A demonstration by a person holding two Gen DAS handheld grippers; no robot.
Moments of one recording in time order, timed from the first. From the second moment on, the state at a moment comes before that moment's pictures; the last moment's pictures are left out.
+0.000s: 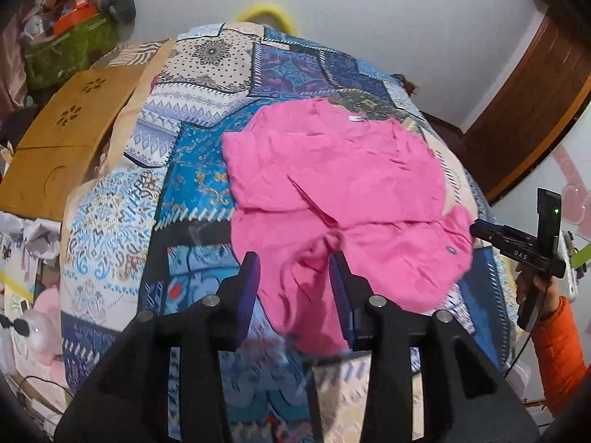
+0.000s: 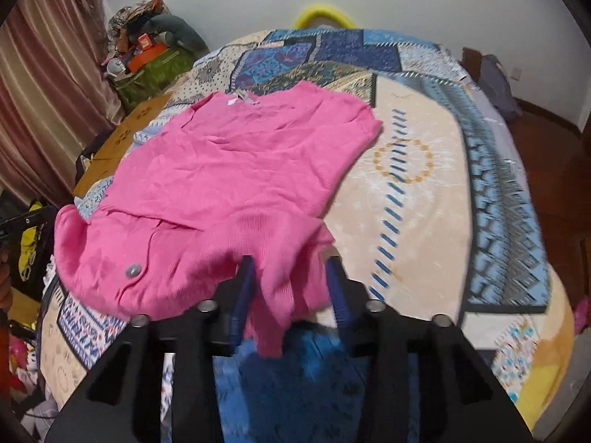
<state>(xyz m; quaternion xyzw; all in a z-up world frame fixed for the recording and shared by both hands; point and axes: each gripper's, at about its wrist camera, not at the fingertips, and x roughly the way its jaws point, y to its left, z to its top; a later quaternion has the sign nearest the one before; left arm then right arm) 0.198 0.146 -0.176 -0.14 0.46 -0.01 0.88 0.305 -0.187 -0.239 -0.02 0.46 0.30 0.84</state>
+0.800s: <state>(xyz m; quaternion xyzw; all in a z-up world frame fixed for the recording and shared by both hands) 0.187 0.112 -0.224 -0.15 0.49 -0.03 0.86 0.297 -0.188 -0.283 0.03 0.49 0.31 0.81</state>
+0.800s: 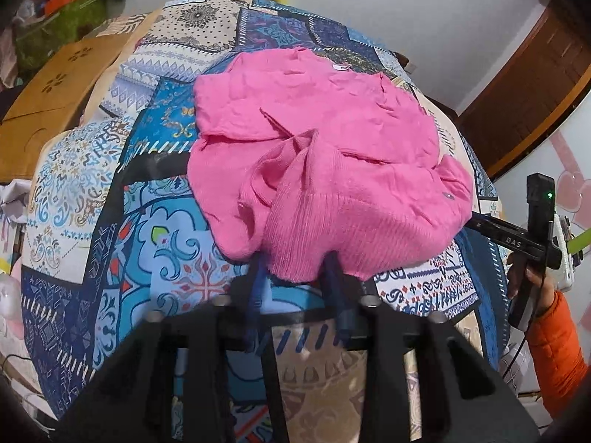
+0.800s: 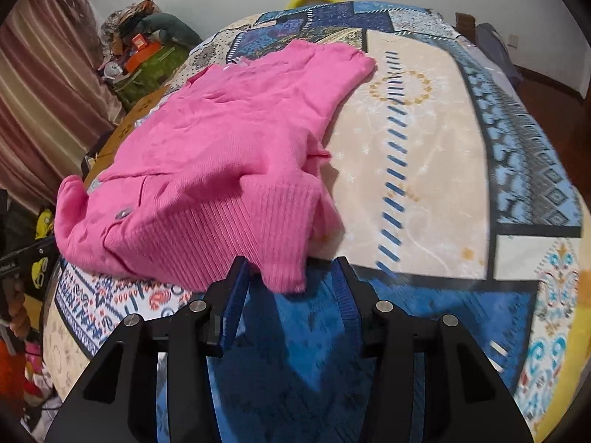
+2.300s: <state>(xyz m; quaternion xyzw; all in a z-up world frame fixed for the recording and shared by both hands) 0.376 0.178 -0.137 -0.09 0.39 0.09 0.91 0.405 -0.153 -0.166 0.01 0.37 0.32 0.87</state>
